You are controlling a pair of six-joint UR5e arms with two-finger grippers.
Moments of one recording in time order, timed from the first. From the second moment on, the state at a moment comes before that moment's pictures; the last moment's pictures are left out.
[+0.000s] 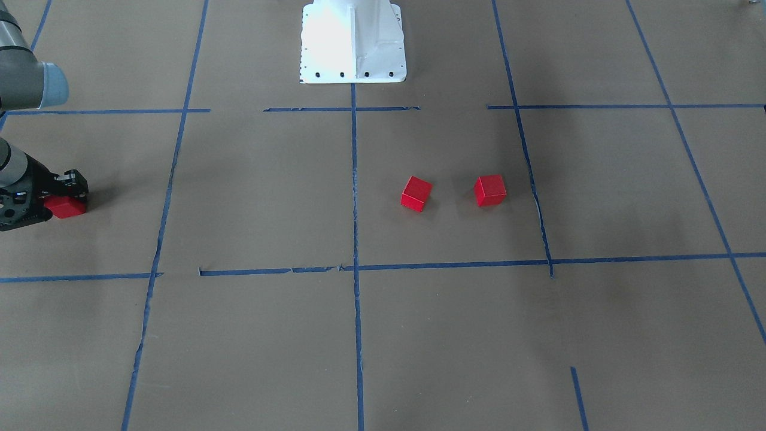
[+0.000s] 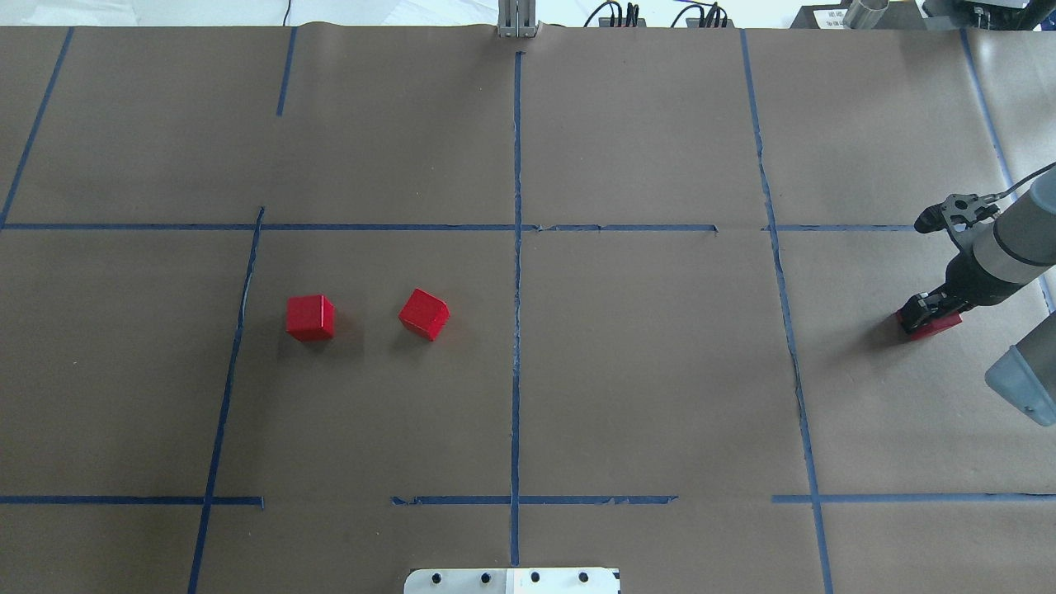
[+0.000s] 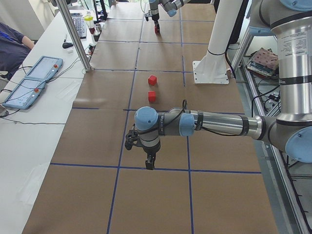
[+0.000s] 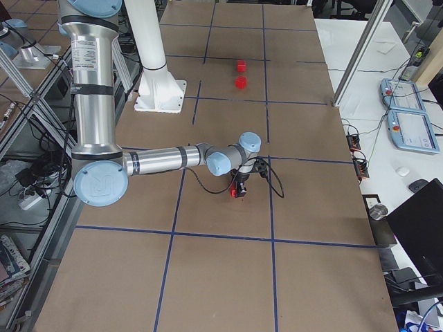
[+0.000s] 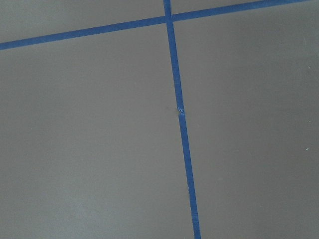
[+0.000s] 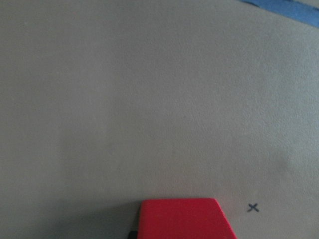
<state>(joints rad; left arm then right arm) -1.52 -1.39 -1.83 -1.45 -2.31 0.13 0.96 -1.57 1.62 -1.28 2.20 0.40</state>
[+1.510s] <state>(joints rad) -1.52 -1.39 -1.84 -1.45 -2.31 0.13 0.51 -0.75 1.48 -1.60 1.98 1.30</state>
